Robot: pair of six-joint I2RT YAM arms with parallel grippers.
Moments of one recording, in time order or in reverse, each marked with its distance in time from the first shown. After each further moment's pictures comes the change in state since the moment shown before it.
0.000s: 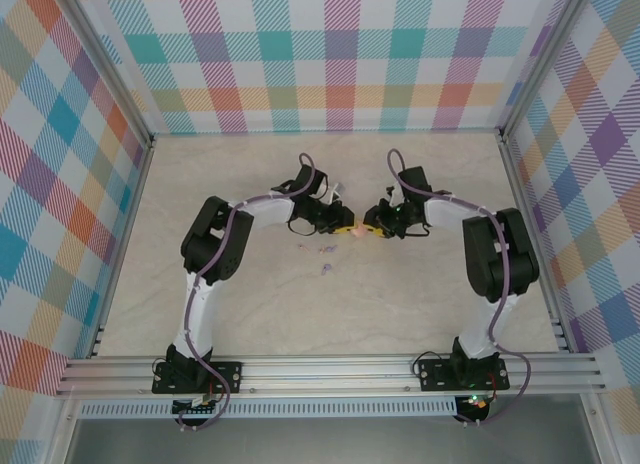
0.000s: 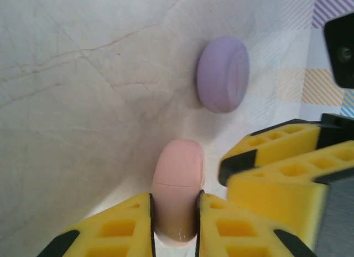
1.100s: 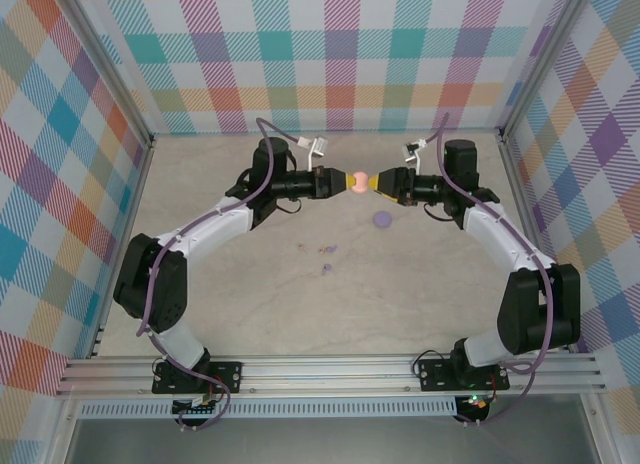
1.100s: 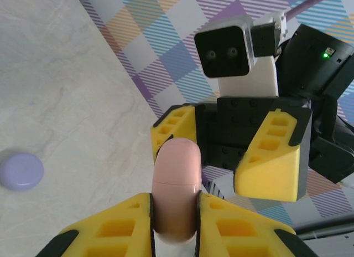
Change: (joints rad) left arm 0.008 -0.507 -0.235 0.383 0.069 -0.035; right arm -0.112 -0.357 -0.028 0.222 -0.519 -0.109
